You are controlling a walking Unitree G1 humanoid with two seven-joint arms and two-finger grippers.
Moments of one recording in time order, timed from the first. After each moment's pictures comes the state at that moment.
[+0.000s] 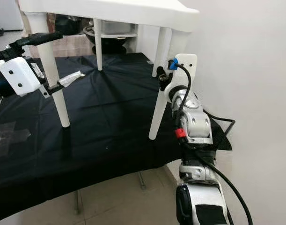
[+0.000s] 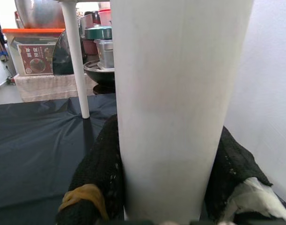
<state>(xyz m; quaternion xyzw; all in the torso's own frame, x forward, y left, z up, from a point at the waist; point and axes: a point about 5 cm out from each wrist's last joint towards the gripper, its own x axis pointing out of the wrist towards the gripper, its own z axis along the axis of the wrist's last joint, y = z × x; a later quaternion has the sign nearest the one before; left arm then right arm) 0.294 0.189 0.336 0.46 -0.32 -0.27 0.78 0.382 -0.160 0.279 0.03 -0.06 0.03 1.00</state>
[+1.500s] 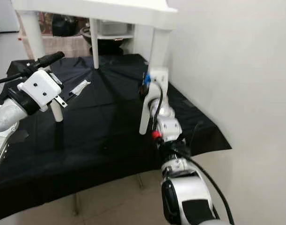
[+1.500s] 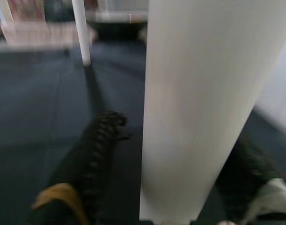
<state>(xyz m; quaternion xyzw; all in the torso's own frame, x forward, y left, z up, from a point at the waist) 0.309 0.173 0.287 0.38 -0.26 -0.20 0.87 0.396 -0.128 0.200 0.01 0.03 0.02 1.00</state>
